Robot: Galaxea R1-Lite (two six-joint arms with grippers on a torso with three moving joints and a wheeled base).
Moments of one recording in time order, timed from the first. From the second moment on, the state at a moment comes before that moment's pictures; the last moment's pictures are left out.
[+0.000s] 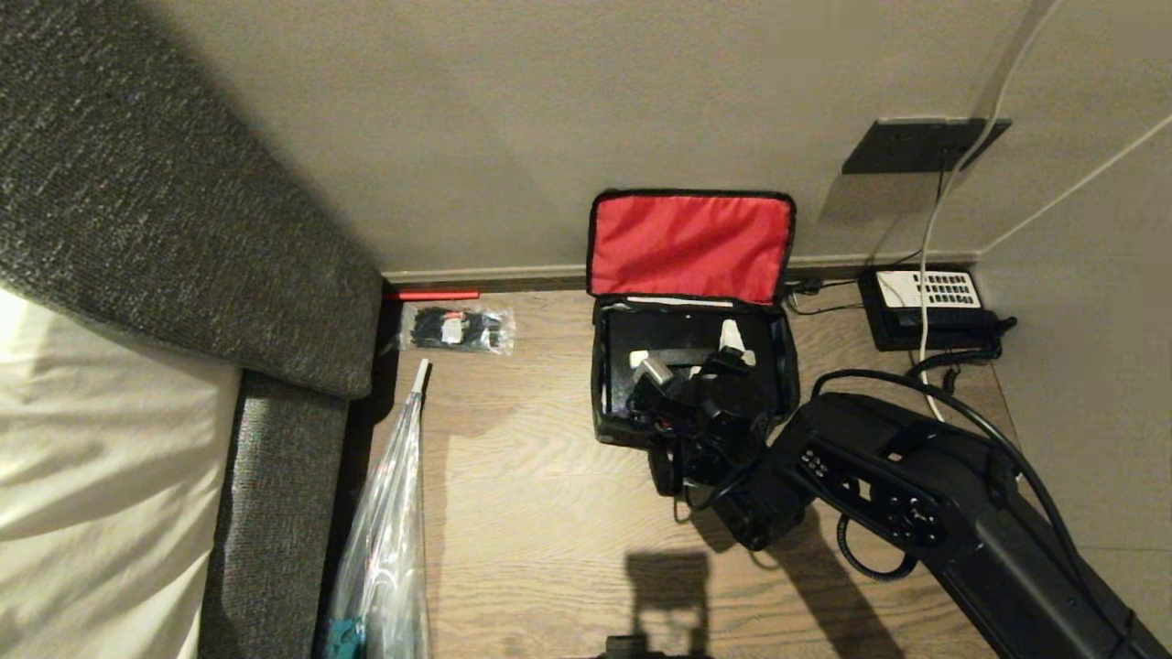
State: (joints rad) left arm 0.00 0.00 0.00 0.01 0.01 0.00; right arm 0.53 2.72 -1.46 -1.52 -0.74 -1.40
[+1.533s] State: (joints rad) left arm 0.00 0.00 0.00 0.01 0.01 0.00; right arm 0.53 2.76 -1.53 -1.53 -0.73 -1.41
